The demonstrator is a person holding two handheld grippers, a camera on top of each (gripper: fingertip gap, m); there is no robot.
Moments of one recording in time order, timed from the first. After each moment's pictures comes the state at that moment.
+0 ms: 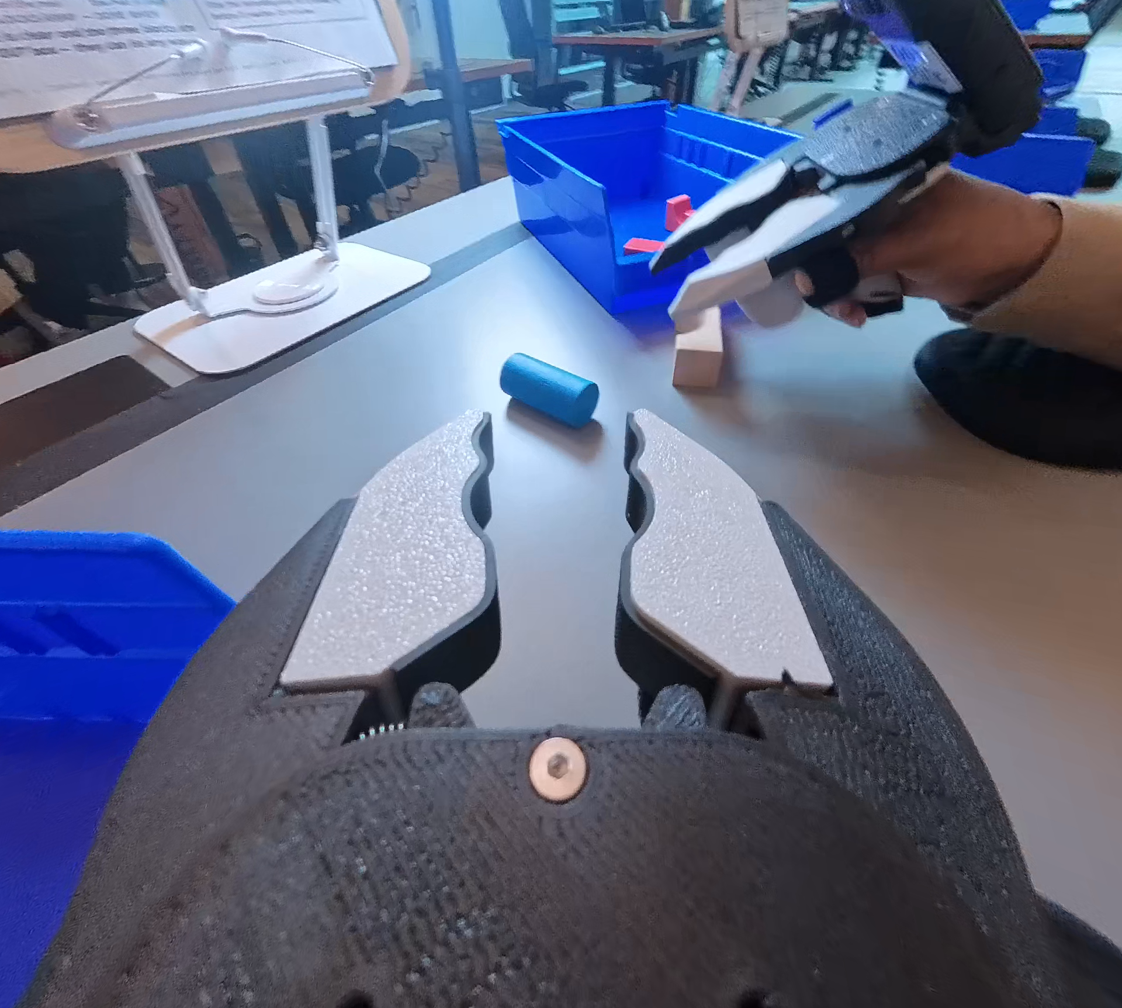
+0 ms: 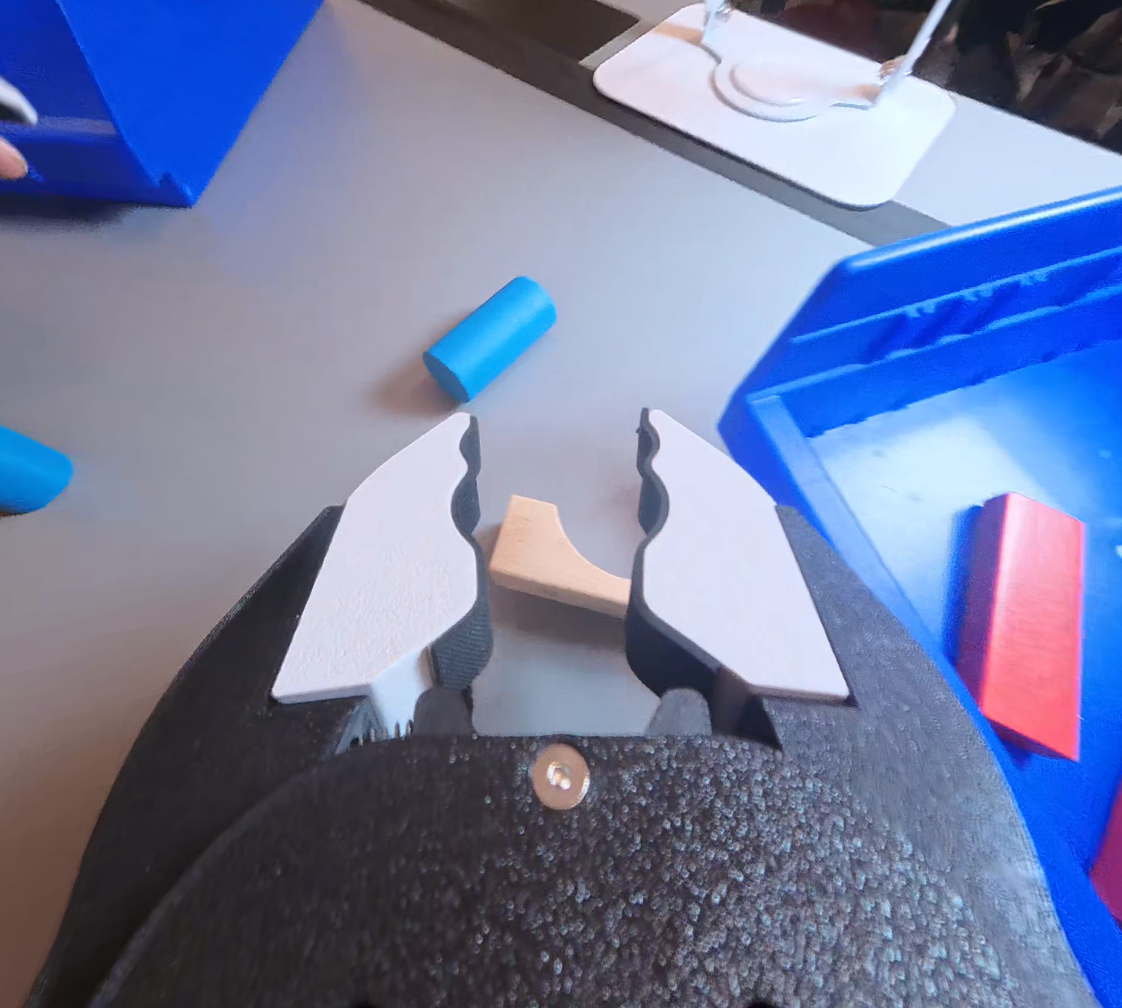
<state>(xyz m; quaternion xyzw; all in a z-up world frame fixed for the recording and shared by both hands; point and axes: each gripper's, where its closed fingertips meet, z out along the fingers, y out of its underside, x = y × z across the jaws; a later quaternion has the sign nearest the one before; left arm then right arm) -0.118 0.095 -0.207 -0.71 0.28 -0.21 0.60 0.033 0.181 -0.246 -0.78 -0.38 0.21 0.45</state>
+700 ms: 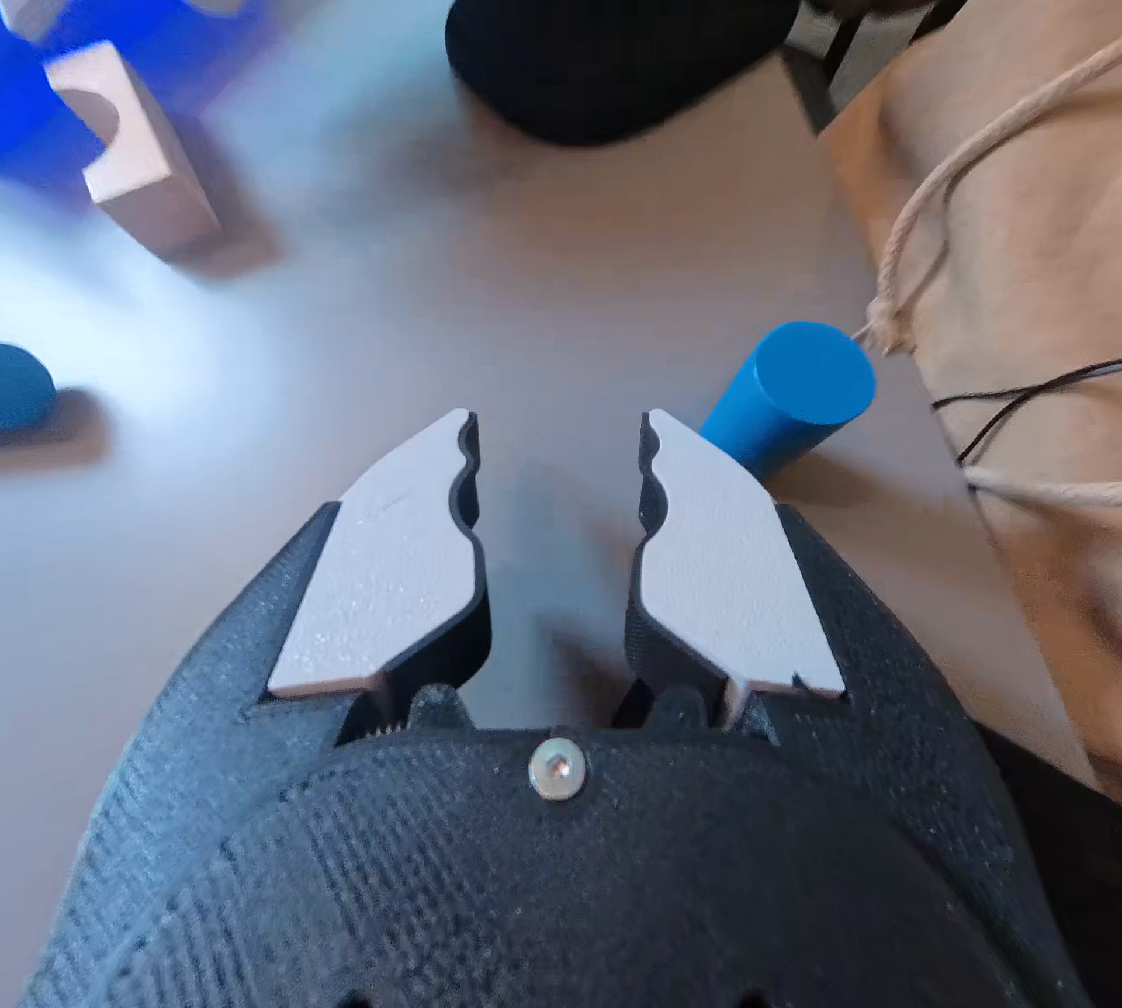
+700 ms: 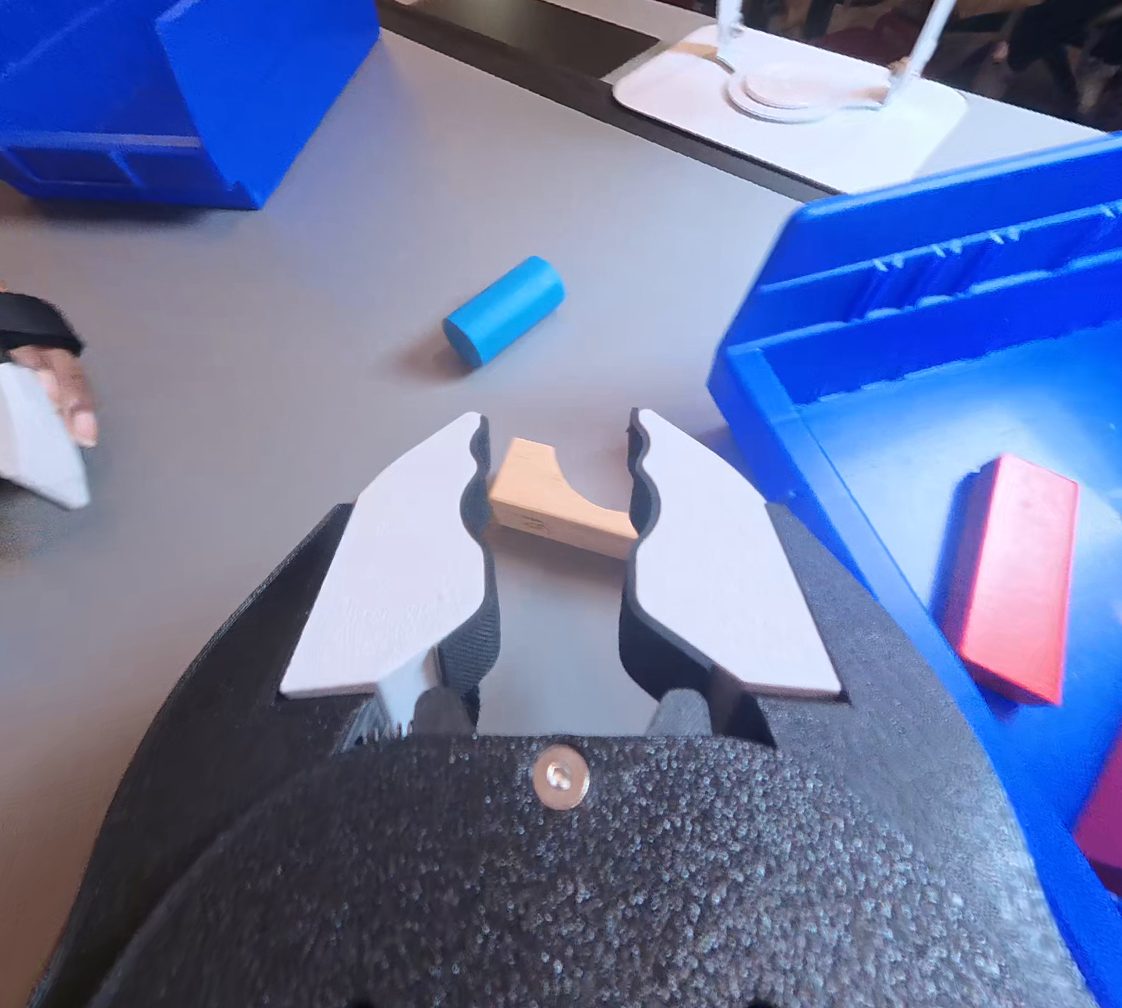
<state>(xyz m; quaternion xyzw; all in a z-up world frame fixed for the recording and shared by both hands) -0.031 -0.021 -0.284 -0.66 0.60 -0.31 0.33 0.062 0.170 -0.239 -0.77 -0.38 0.25 0.45</state>
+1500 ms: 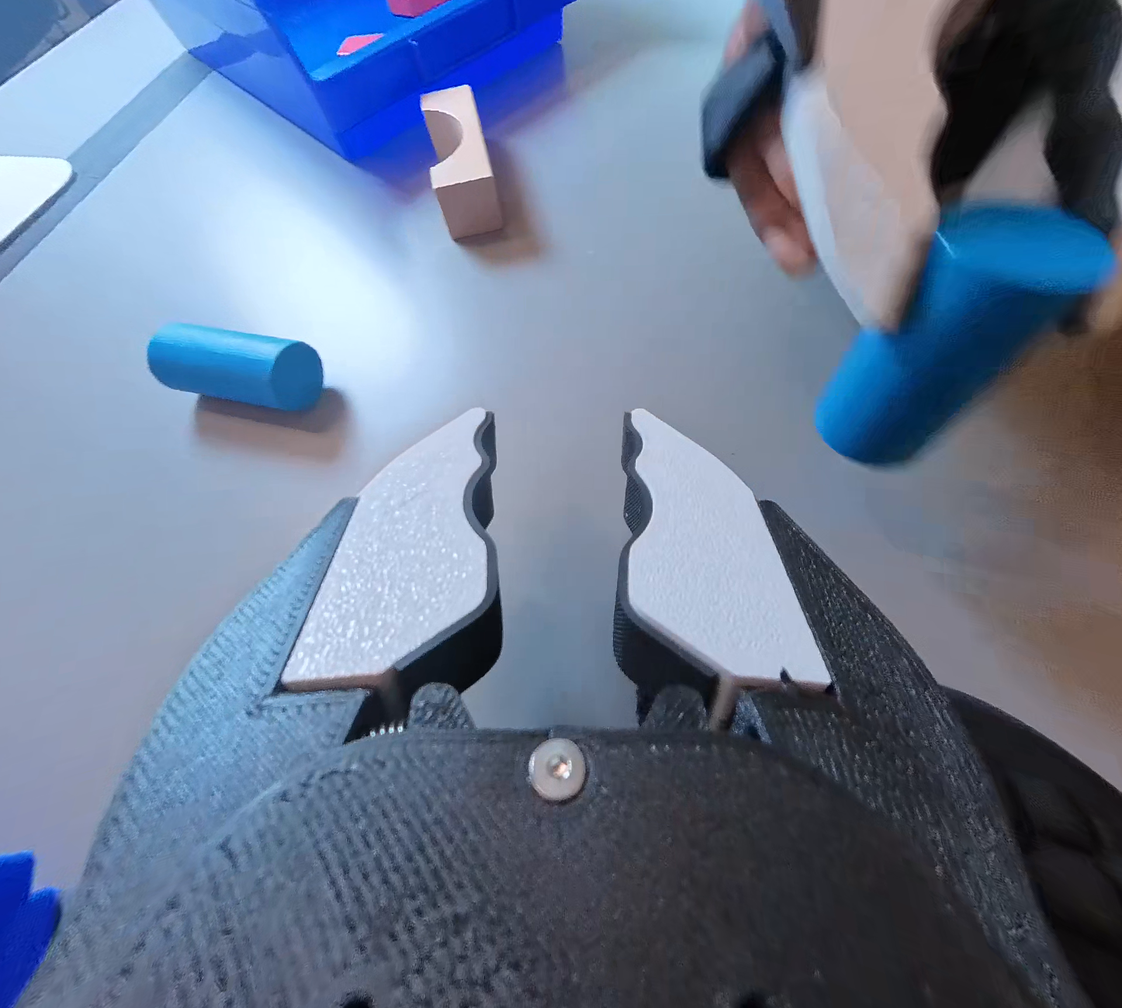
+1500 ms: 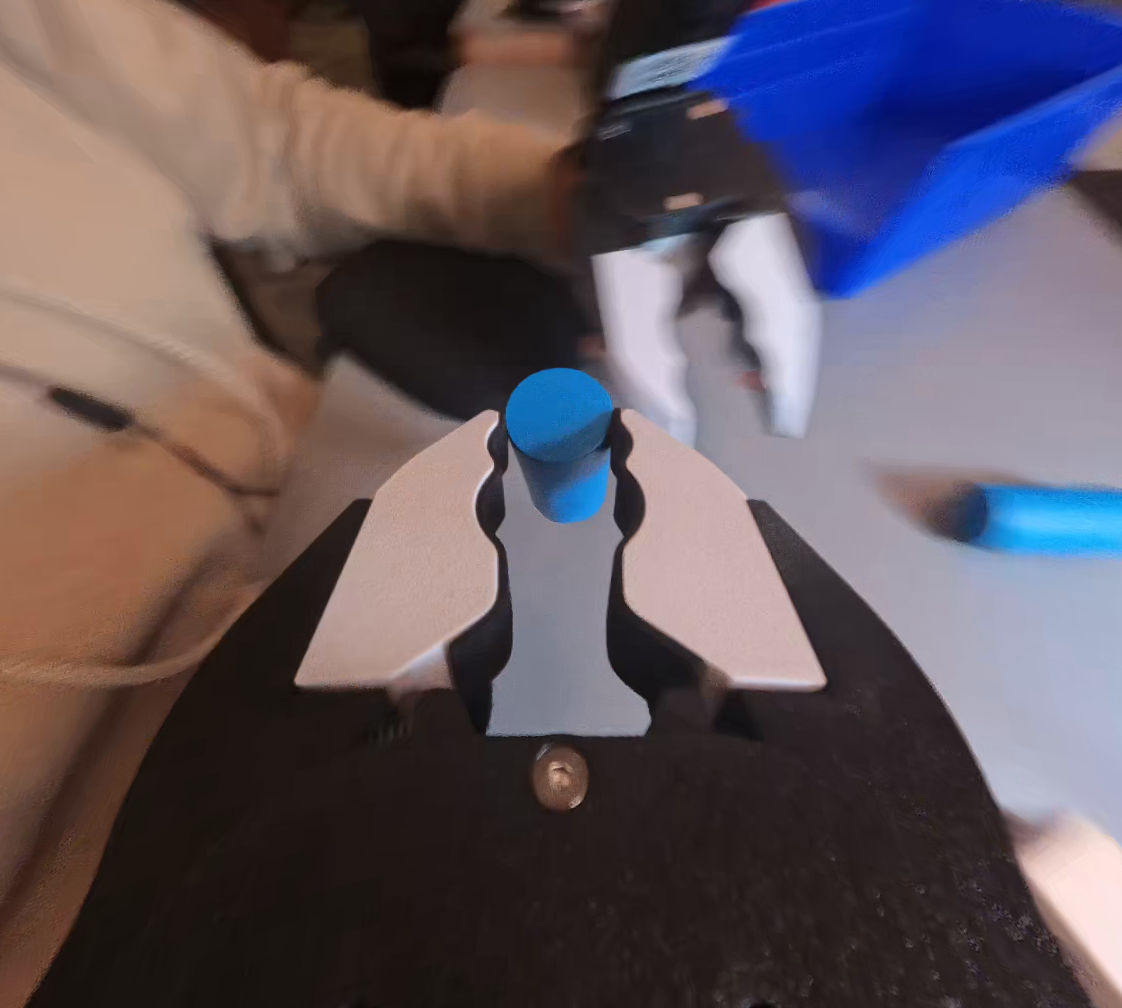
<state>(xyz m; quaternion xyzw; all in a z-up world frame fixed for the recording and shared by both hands) -0.063 0.046 -0.271 -0.71 0.48 -0.24 0.45 -0.035 -0.027 -0.223 -0.51 -0.66 0.45 0.33</state>
